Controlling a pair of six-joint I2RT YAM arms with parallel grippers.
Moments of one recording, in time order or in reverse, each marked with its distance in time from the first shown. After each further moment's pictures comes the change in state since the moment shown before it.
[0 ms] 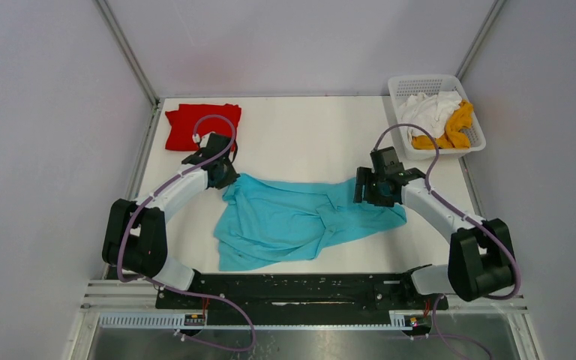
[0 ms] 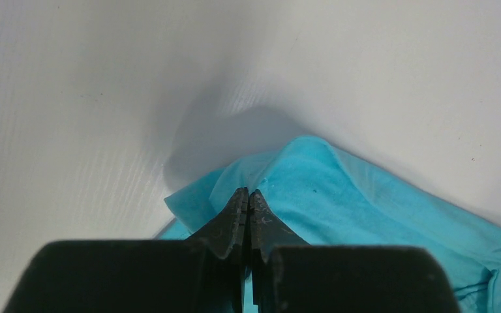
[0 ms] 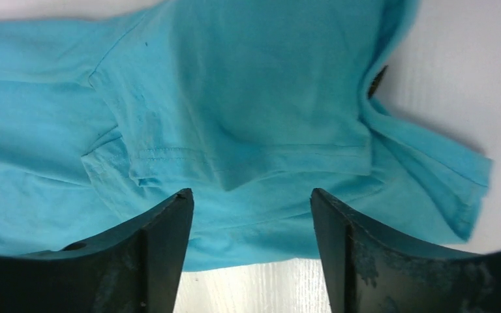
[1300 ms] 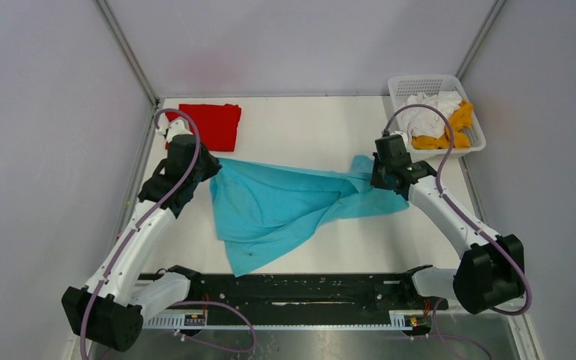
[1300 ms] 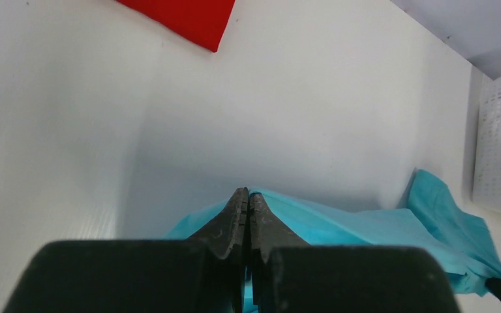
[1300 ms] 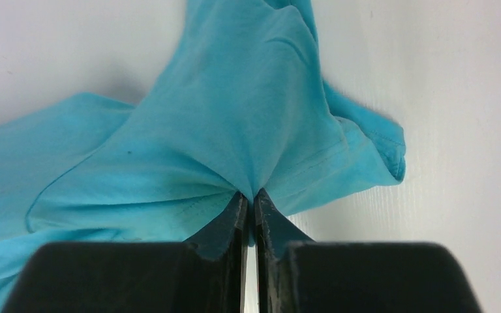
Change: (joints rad) left arm 0.000 -0.473 -0.001 -0.044 -0.023 0.024; right arm 0.018 -0.066 0.127 -0.028 0.210 -0.017
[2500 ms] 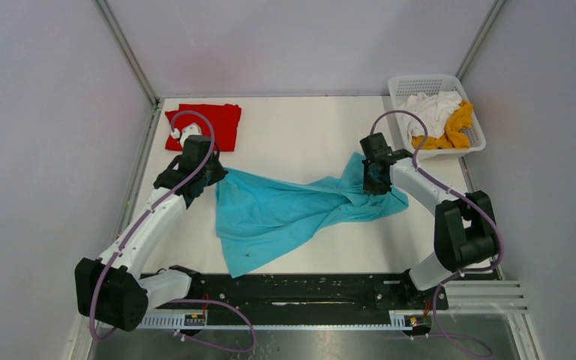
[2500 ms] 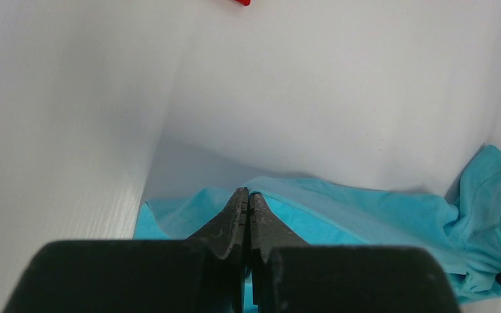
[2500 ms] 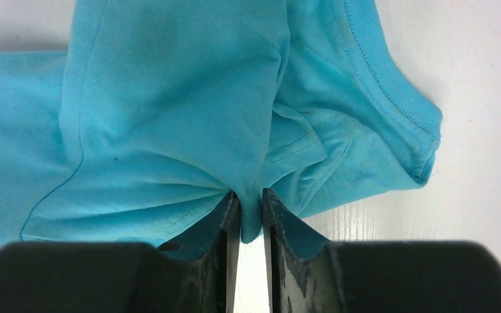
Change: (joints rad) left arm 0.000 0.122 -0.042 0.010 0.006 0.013; right arm 0.001 0.287 0.062 -0.073 -0.039 -0.031
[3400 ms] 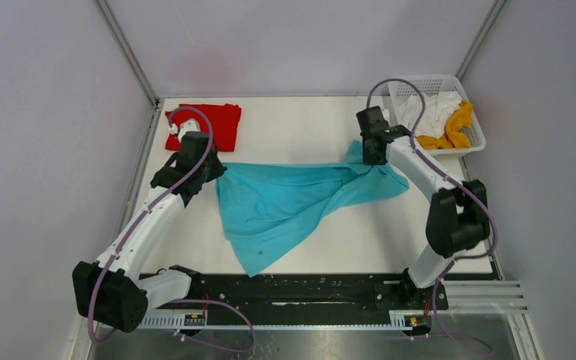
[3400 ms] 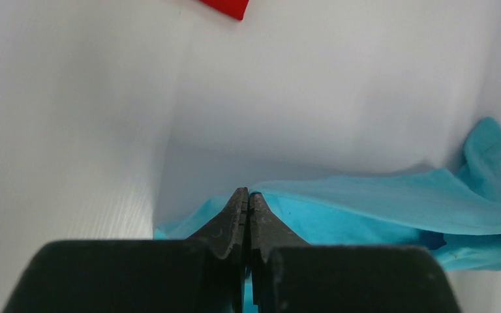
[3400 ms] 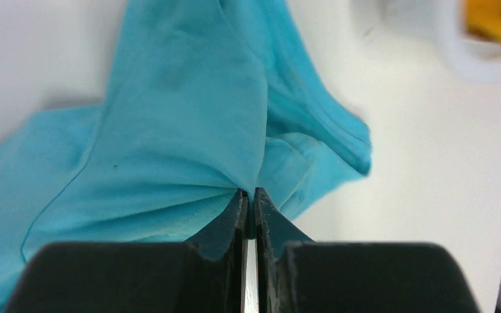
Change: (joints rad) left arm 0.000 0.000 0.029 -0.020 -0.008 0.018; right arm 0.000 0.172 0.309 -0.043 0.163 -0.102
